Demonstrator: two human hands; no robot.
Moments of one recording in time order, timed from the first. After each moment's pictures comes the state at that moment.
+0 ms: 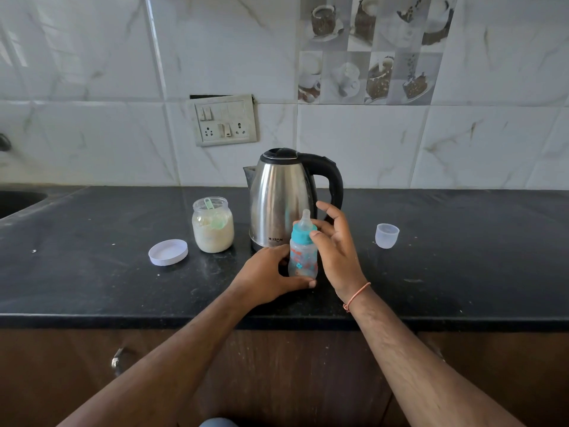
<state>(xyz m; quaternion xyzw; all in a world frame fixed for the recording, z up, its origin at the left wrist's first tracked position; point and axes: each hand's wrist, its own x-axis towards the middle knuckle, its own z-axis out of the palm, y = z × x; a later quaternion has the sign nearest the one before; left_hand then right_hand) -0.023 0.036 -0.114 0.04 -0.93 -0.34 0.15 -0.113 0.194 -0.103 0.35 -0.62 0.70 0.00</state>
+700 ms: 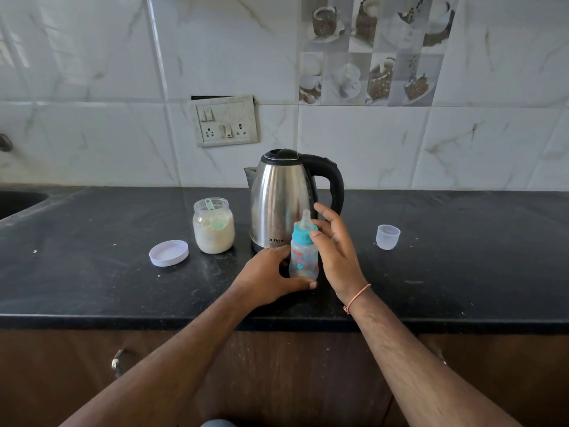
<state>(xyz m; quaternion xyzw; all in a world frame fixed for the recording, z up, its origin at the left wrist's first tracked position) -0.026 0.033 -0.117 0.04 -0.93 -0.33 0.15 -0.112 0.192 -0.104 0.35 -0.62 0.71 -0.02</state>
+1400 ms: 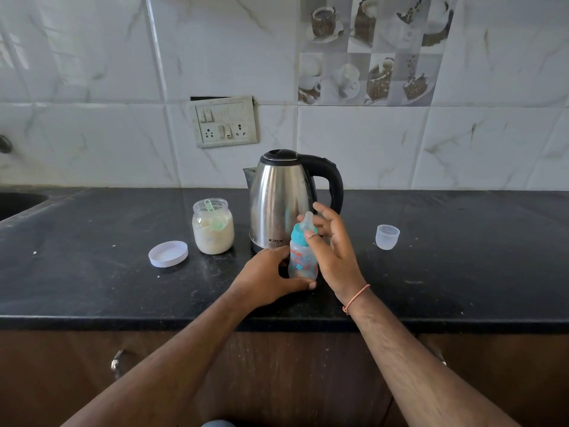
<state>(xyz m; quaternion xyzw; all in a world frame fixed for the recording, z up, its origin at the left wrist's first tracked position) -0.024 0.035 -0.115 0.04 -0.93 -0.33 0.15 -0.108 0.192 -0.101 0.36 -0.64 0.68 0.02</state>
